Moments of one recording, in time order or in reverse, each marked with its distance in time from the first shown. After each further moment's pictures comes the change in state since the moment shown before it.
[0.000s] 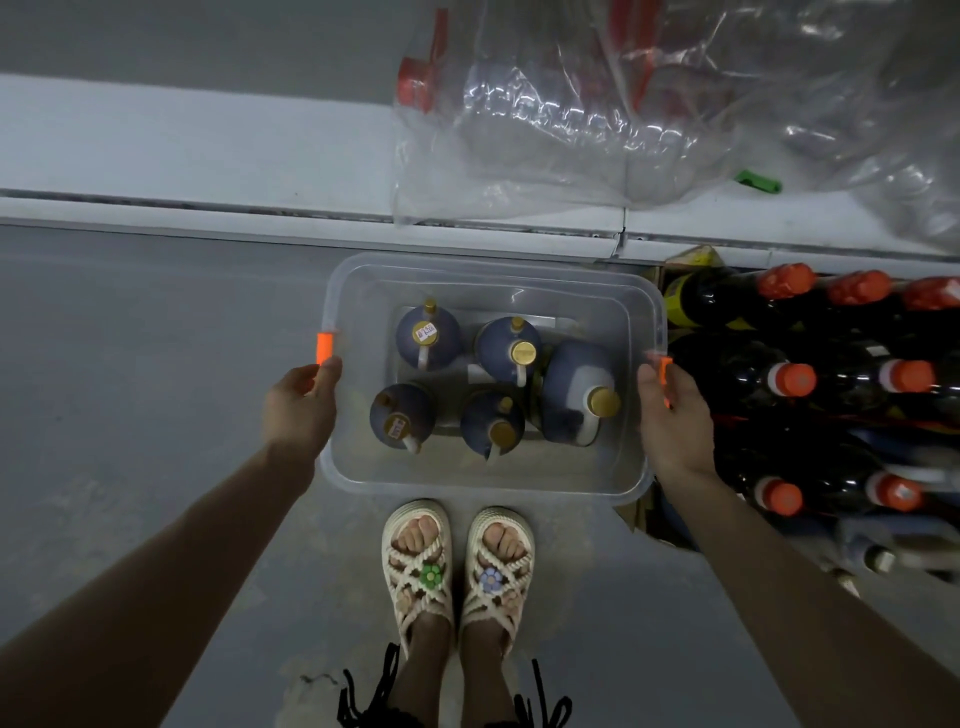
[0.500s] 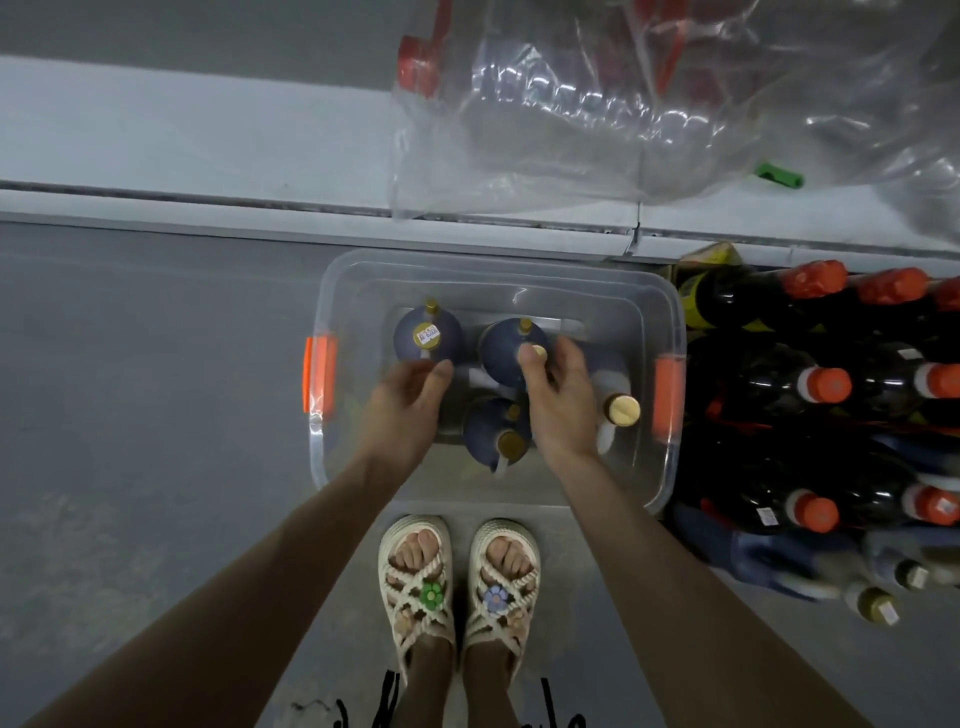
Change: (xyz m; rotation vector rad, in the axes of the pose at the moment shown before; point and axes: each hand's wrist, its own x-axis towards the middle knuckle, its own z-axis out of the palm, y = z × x) left_hand -0.027 0.007 0.058 0.037 -0.341 0.227; right_hand -0.007 -0.020 0.116 0.242 -0.122 -0.138
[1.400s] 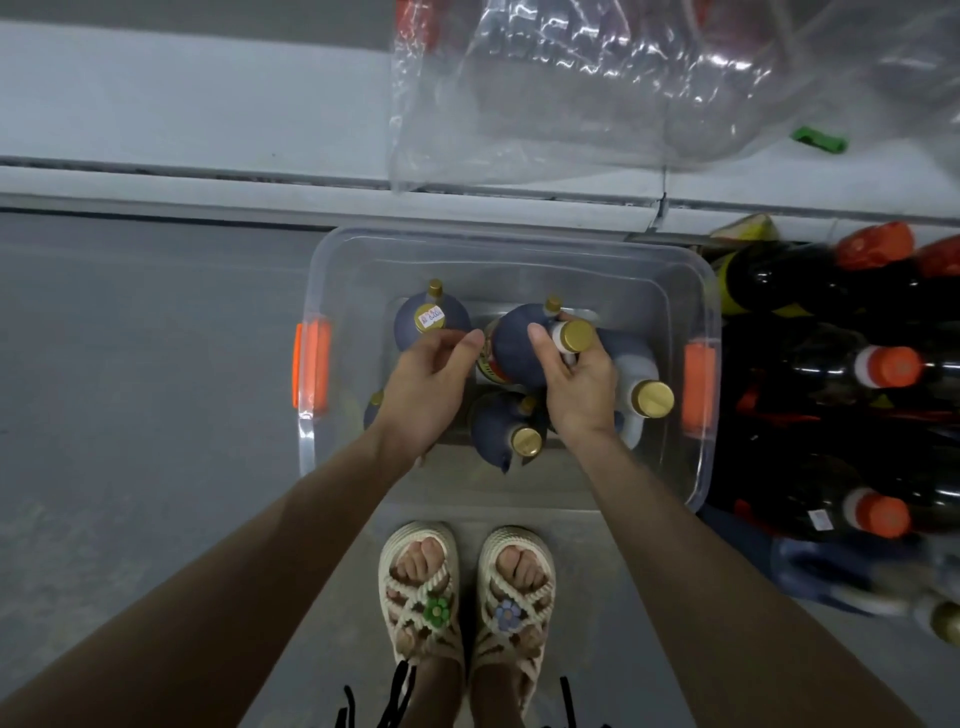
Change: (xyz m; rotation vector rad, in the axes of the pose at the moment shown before) left_hand 0.031 -0.016 0.019 -0.078 -0.148 0.055; right_hand 0.031 0.033 0.008 -0.060 0.098 -0.186
